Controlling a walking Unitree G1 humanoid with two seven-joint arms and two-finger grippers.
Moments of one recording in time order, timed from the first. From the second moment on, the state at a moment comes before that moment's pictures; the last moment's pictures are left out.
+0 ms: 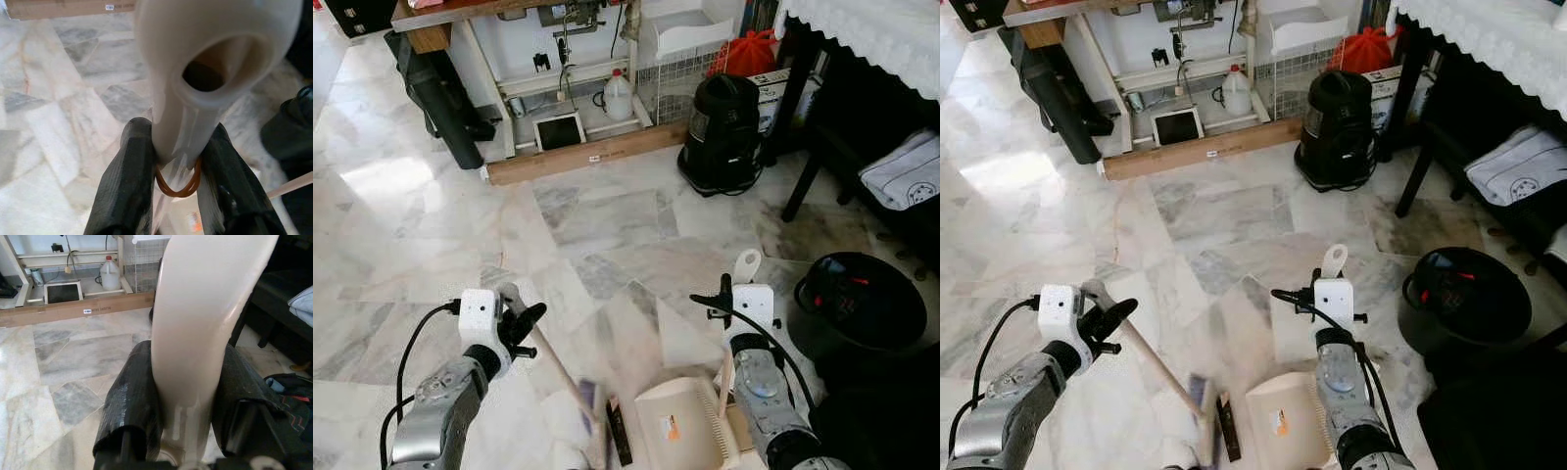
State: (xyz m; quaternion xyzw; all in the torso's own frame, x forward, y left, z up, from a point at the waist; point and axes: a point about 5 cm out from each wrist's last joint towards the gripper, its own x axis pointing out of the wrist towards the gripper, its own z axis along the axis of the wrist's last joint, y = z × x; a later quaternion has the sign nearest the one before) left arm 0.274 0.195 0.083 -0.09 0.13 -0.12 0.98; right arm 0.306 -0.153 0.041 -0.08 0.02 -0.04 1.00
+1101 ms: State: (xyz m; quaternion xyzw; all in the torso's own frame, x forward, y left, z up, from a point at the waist) left arm 0.305 0.208 0.152 0.00 -0.08 -0.03 1.00; right arm 0.310 -0.192 0.040 -0.04 0.06 -0.12 0.99
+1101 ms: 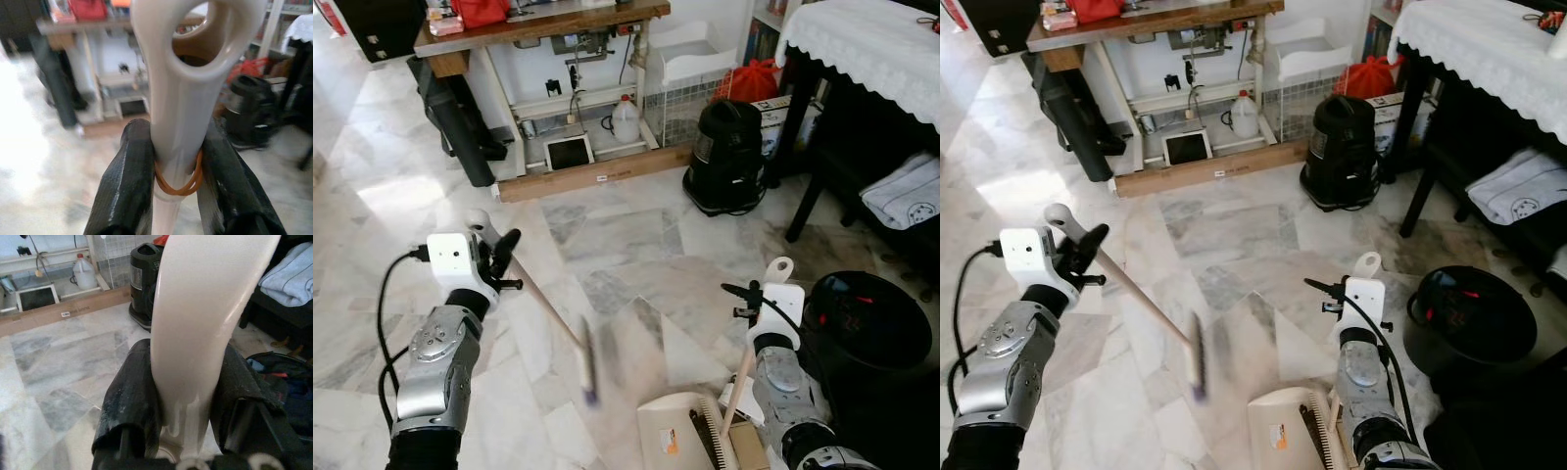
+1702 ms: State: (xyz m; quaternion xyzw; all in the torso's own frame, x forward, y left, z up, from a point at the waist) left arm 0.283 0.200 0.101 0.05 -0.03 -0.03 1.00; right arm 0.317 -0.167 0.079 0.02 -0.07 -0.07 0.99
